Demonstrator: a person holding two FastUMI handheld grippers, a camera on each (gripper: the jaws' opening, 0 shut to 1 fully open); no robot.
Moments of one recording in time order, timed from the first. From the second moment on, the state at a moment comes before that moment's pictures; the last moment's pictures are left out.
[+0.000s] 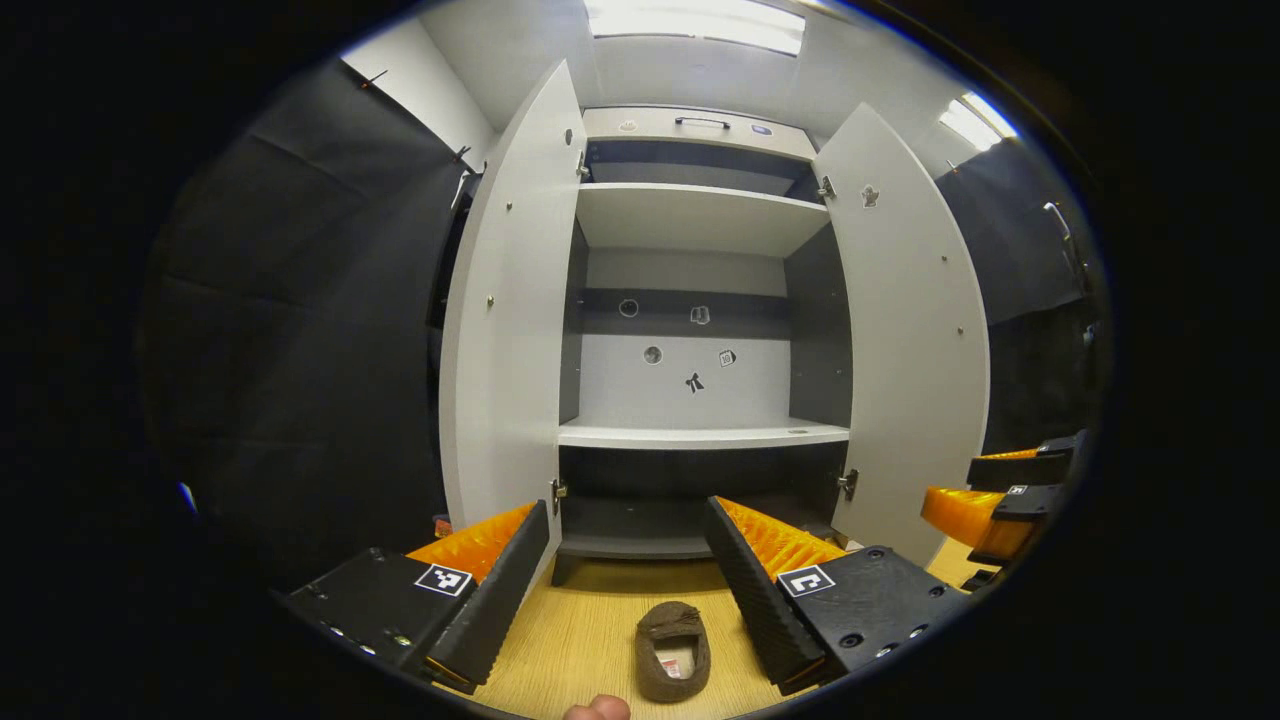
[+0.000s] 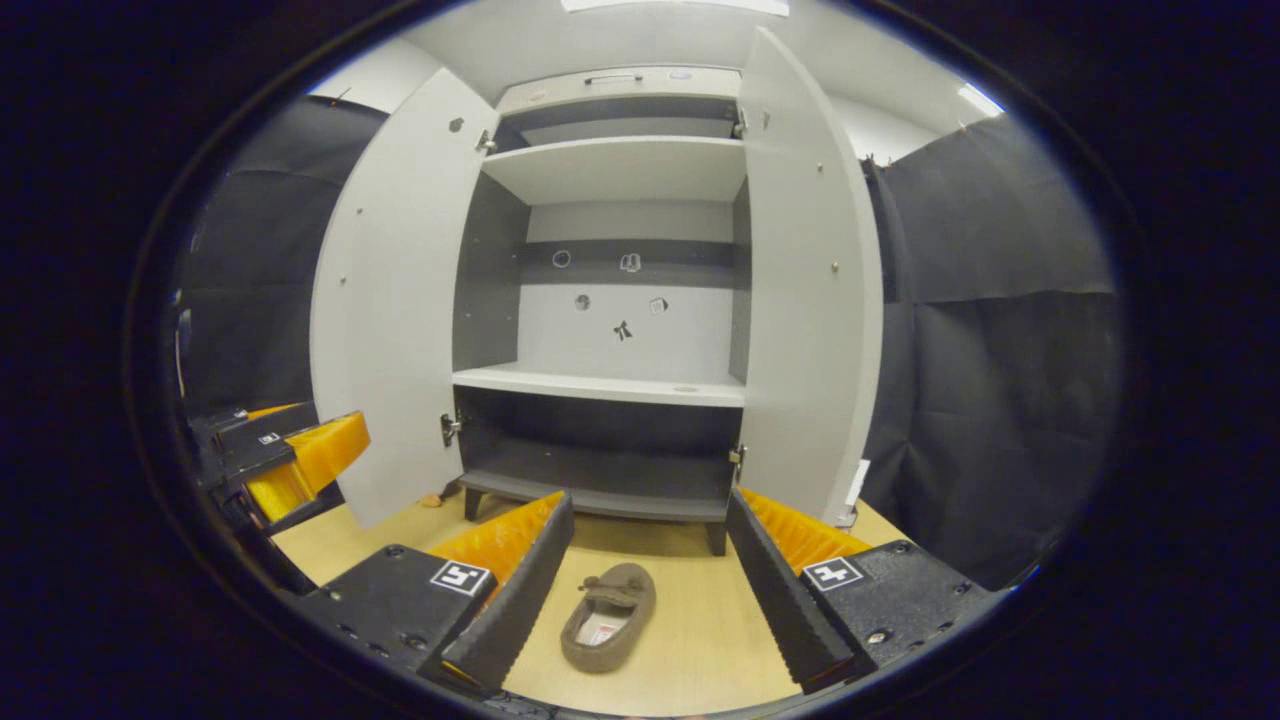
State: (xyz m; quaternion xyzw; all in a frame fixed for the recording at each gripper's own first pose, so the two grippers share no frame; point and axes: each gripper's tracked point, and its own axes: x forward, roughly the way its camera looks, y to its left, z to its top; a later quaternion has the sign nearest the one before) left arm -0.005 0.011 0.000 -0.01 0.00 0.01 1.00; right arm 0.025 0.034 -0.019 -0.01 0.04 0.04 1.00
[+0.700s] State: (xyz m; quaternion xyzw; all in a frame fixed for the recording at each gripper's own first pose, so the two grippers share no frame) left arm -0.011 0.040 -0.011 -0.01 0.02 0.03 1.00; right arm 0.098 0.107 -0.220 -0.01 0.28 0.11 0.95
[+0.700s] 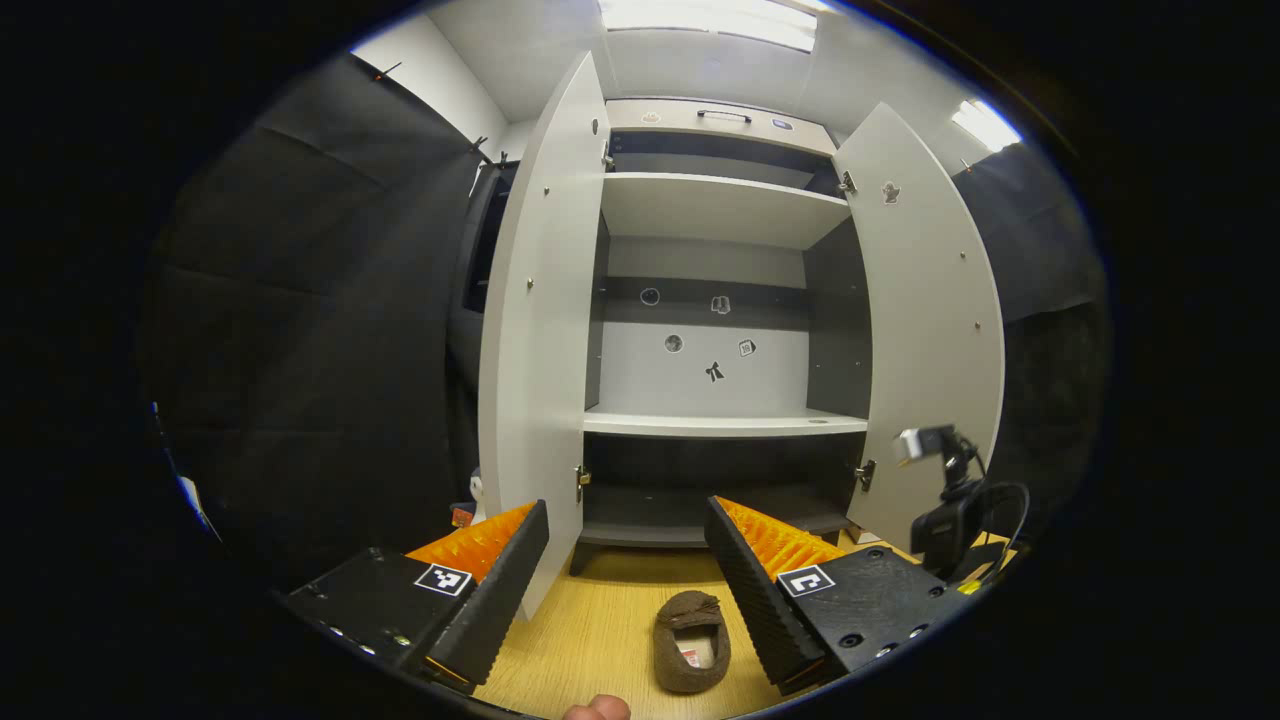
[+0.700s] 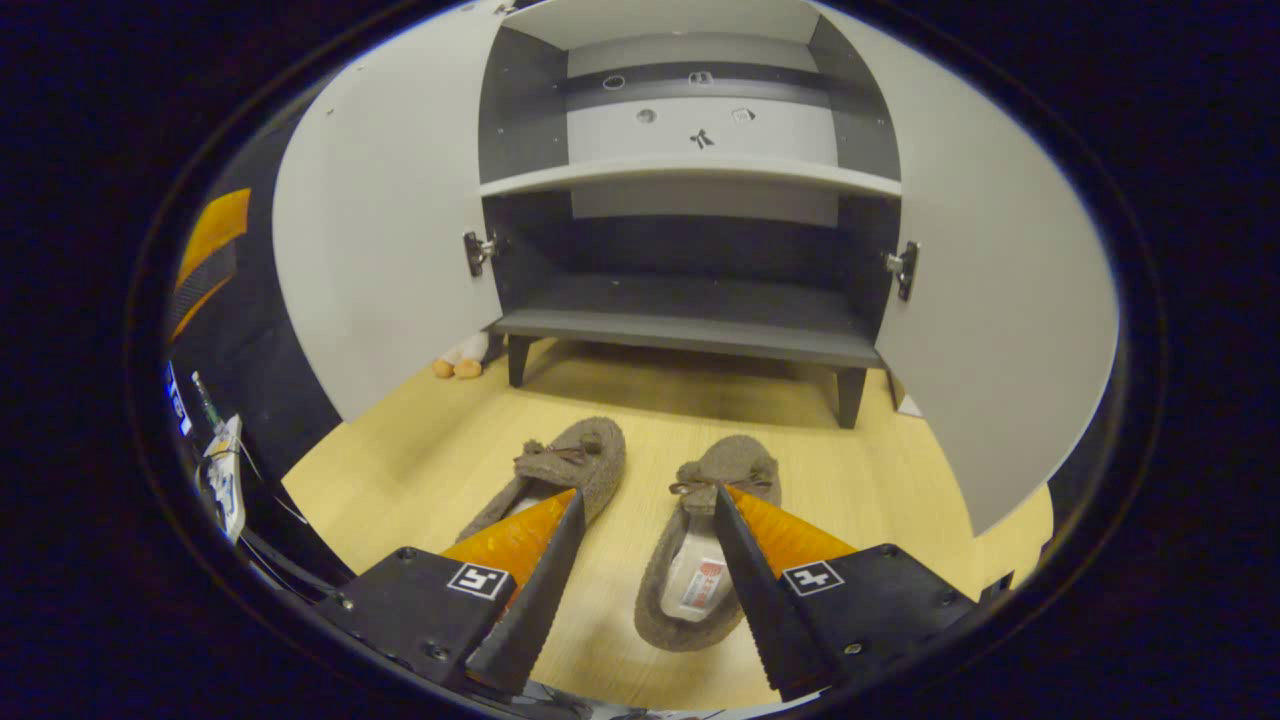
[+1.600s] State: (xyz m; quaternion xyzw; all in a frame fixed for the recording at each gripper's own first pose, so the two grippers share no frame) left arm -0.001 0.041 -0.025 -0.02 0.04 0.03 1.00; right arm 0.133 0.093 -0.285 -0.05 0.29 0.08 0.95
